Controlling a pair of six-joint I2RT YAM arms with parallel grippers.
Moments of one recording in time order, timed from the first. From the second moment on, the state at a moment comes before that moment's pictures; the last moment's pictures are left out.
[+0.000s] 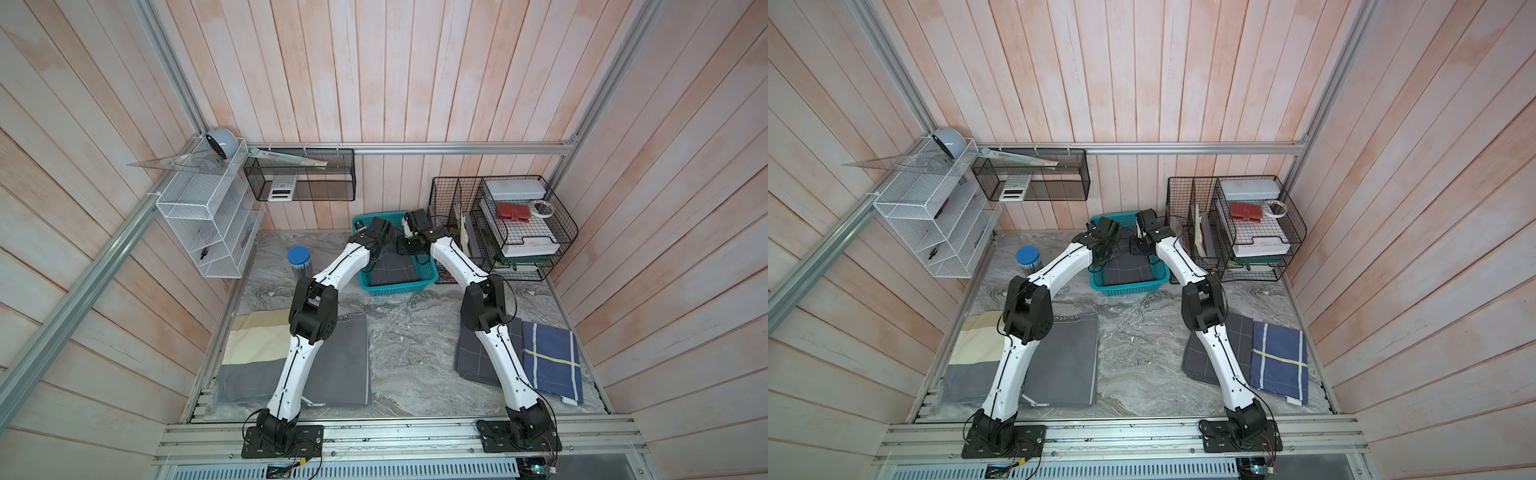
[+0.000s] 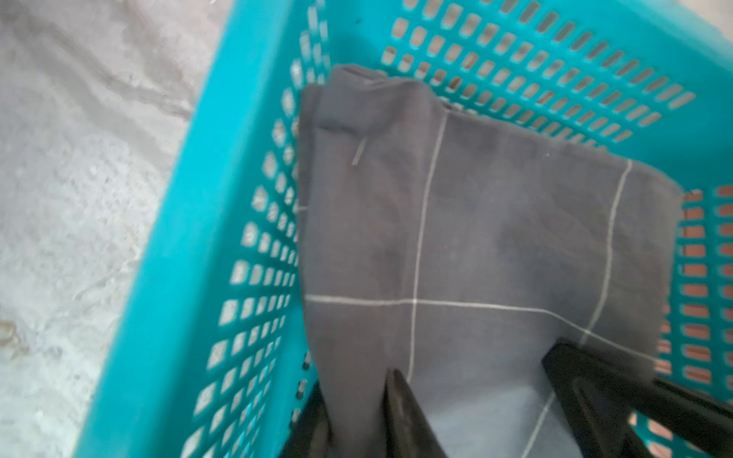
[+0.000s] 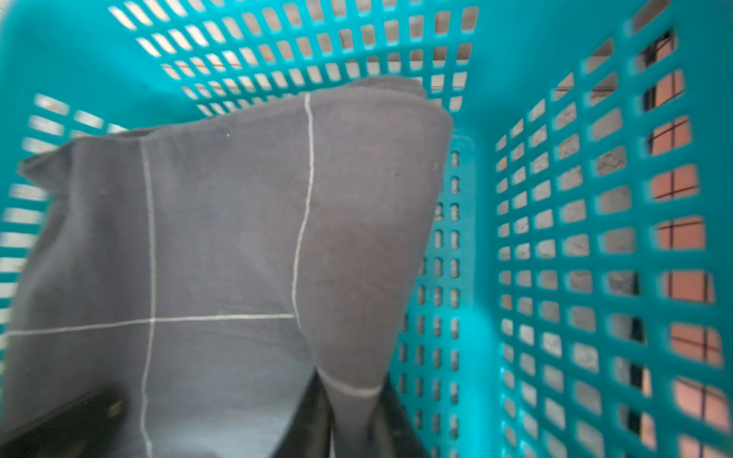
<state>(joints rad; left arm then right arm) -0.46 2.43 2.20 -0.74 -0.26 -0.79 0.45 2.66 2.55 -0.77 -0.07 0.33</state>
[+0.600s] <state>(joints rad) -0.47 2.12 1.95 -0.71 -0.29 -0.76 0.45 2.45 2.47 -0.84 -0.04 0.31</state>
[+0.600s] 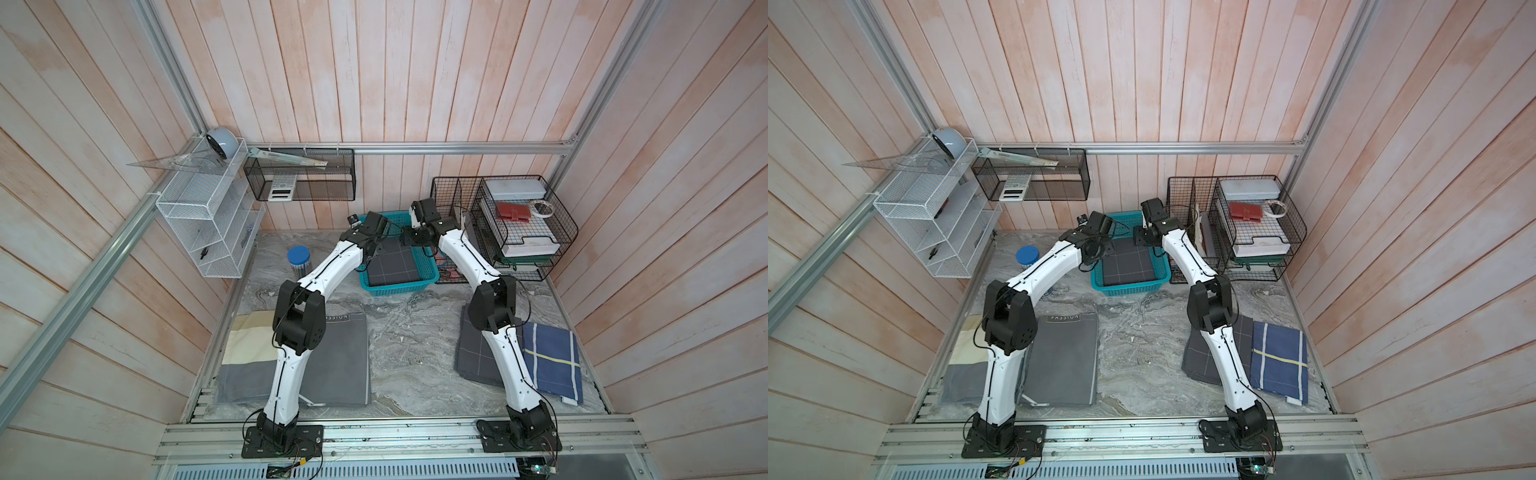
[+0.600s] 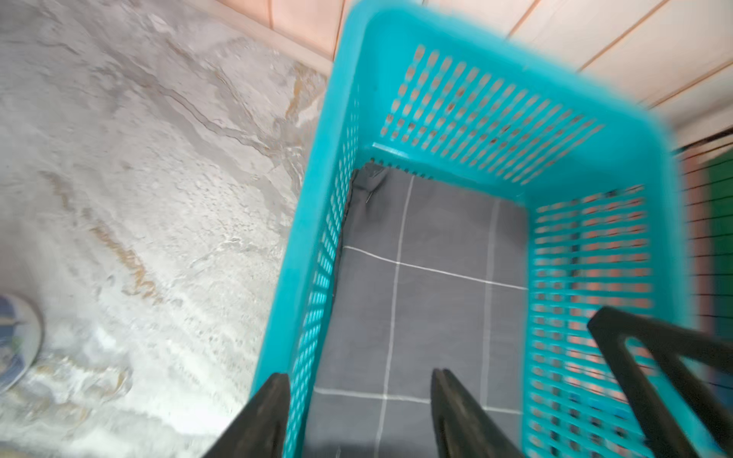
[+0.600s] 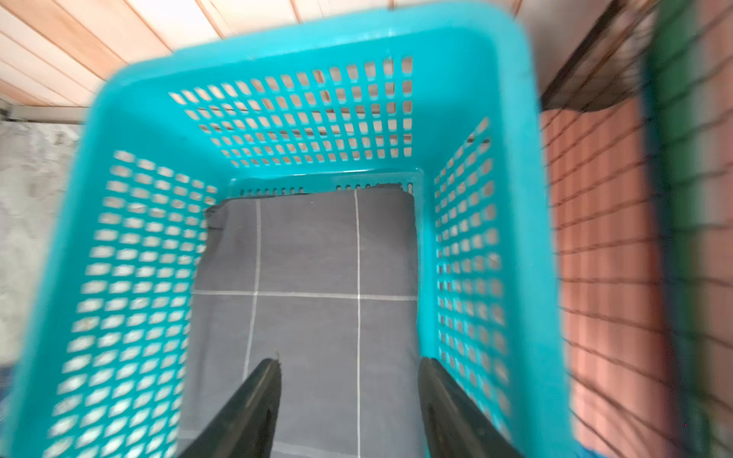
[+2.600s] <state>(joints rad) -0.80 1.19 0.62 -0.19 -0.31 -0.99 0.80 1.62 0.91 -0.44 0.02 0.66</state>
